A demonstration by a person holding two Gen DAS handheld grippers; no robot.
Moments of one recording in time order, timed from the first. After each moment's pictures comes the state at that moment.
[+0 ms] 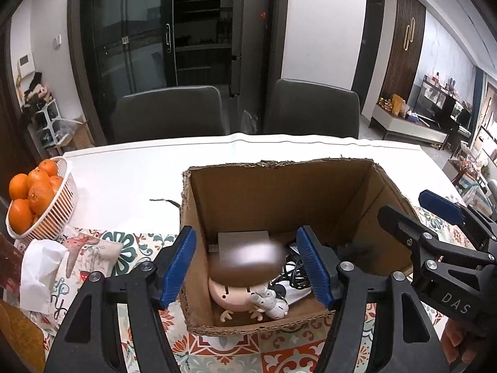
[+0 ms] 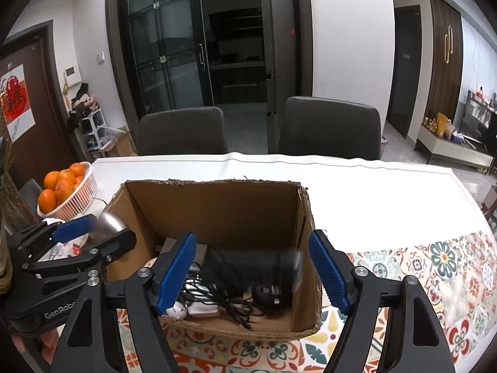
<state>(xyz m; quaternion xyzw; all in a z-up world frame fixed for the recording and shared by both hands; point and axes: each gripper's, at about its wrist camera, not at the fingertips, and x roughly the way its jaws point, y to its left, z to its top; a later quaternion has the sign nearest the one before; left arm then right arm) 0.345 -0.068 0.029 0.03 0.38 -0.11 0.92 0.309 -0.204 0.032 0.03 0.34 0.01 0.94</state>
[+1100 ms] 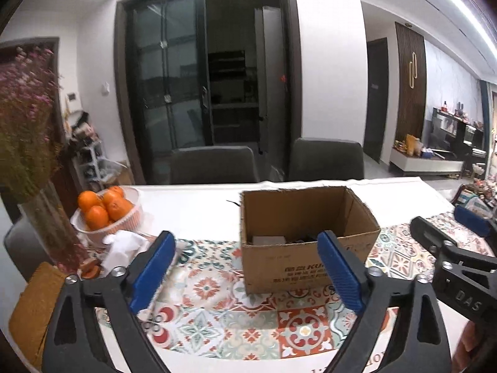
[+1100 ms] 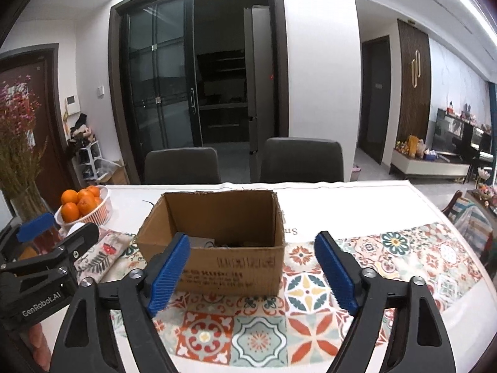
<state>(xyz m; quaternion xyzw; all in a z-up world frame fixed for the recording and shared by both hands) 0.158 -0.031 0.103 0.04 0.23 -0.04 0.97 0.141 -0.187 0.092 0.03 0.24 -0.04 0.97</state>
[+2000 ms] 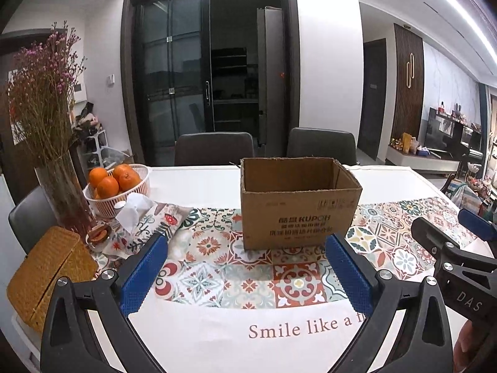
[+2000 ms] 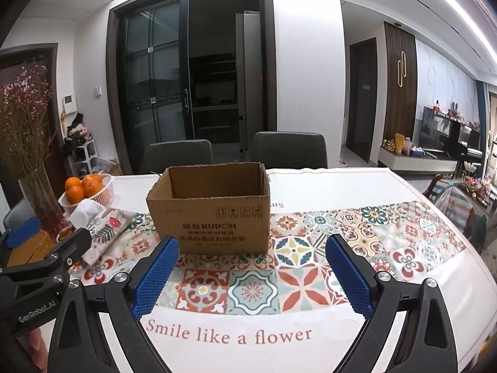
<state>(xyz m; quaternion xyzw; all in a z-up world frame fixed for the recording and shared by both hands) 0.075 -0.020 0.074 0.02 0.25 -0.04 0.97 0.057 -0.179 0.069 0.03 0.24 -0.06 0.97</state>
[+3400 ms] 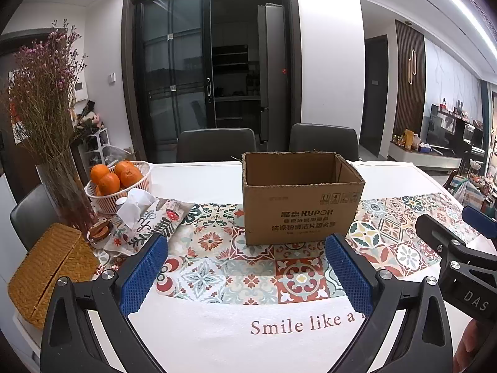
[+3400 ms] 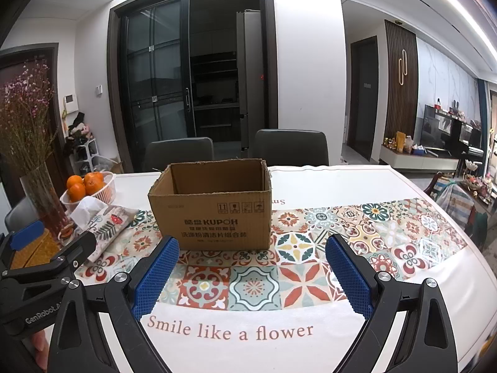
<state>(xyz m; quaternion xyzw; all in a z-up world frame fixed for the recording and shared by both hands) 0.075 -0.019 0.067 0.03 0.25 -0.04 0.97 0.051 -0.174 0.064 0.03 0.24 -0.06 0.97</state>
